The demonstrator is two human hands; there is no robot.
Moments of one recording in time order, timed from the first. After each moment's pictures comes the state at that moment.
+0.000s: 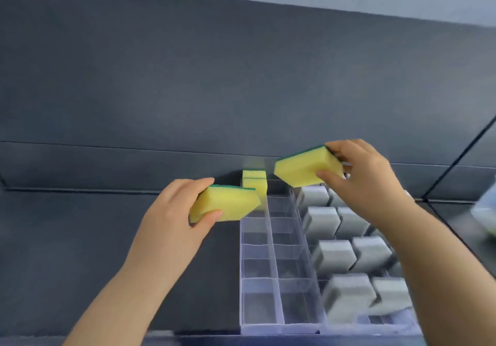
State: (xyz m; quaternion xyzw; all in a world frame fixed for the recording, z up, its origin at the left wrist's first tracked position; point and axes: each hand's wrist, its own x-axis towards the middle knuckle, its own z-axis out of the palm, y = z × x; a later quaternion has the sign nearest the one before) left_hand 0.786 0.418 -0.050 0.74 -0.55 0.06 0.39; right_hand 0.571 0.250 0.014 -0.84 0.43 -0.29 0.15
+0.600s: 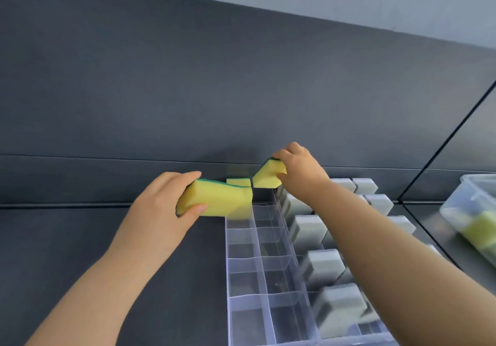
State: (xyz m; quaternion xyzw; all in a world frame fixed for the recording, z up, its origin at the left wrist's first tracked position) left_hand 0.817 0.377 -0.054 0.70 -0.59 0.06 0.41; right_hand 0.636 0.176 -0.030 -0.89 0.45 -0.10 0.03
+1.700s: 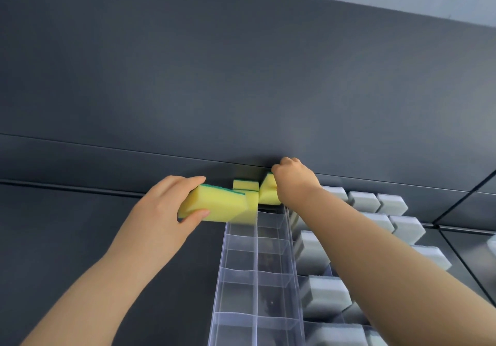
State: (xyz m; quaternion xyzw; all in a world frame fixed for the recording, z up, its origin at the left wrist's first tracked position) left_hand 0.804 0.360 -0.068 0.74 -0.56 0.08 0.36; right_hand 0.665 0.146 -0.056 -0.92 0.38 0.03 -0.06
